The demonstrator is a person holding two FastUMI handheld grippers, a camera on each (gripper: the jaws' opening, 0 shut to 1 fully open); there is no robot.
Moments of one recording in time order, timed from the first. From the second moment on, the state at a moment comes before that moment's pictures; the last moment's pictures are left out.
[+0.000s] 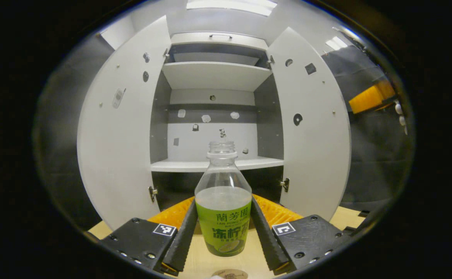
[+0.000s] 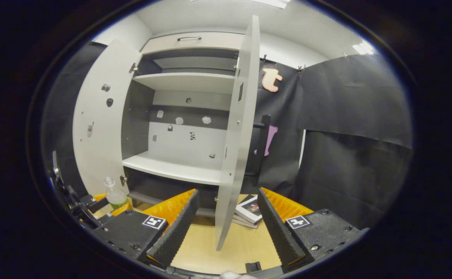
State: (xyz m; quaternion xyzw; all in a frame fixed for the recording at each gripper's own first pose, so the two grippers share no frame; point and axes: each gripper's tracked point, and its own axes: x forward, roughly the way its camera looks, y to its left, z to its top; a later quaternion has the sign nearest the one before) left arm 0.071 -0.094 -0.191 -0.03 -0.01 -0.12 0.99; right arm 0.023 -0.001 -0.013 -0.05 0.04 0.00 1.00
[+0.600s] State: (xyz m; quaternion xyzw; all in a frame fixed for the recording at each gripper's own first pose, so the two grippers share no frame) left arm 0.040 -0.108 -0.310 -0.02 0.01 -0.15 0.99; right arm 0.022 0.018 -0.030 -0.09 0.07 0.02 0.99
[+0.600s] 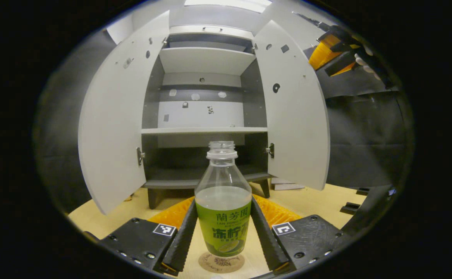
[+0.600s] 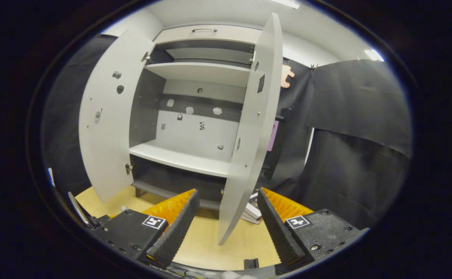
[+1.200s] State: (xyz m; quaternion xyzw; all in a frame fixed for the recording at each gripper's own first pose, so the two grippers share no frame) left arm 0.034 -0.103 -0.360 -0.02 0.03 -0.16 0.99; right arm 0.025 0.037 -0.030 -0.10 0.08 0.04 0.99
